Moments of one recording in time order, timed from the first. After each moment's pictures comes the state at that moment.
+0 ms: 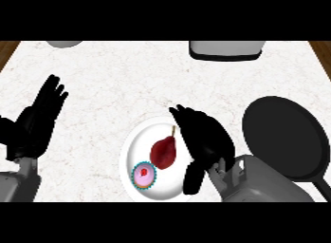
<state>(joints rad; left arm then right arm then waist) -0.16 0.37 -0.09 -1.58 0.32 0.23 0.18 -0.60 -0.27 0.72 -1.69 0.34 0.28 1.03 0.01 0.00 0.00</state>
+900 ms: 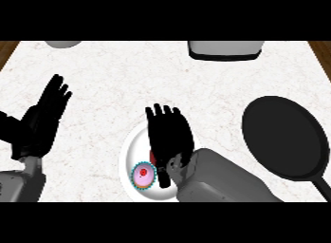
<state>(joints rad) -0.16 0.33 -0.08 -1.58 0.28 0.23 0.20 -0.72 -0.06 0.76 -1.47 0.49 0.37 1.08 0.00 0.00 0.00</state>
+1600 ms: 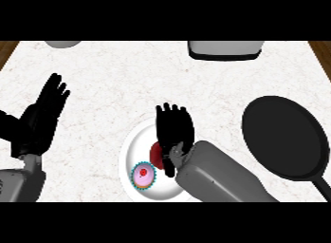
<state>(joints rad) -0.17 0.31 -0.04 -1.56 0.26 0.19 0.19 -0.70 -0.02 0.70 -1.28 0.58 0.39 1.01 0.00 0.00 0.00</state>
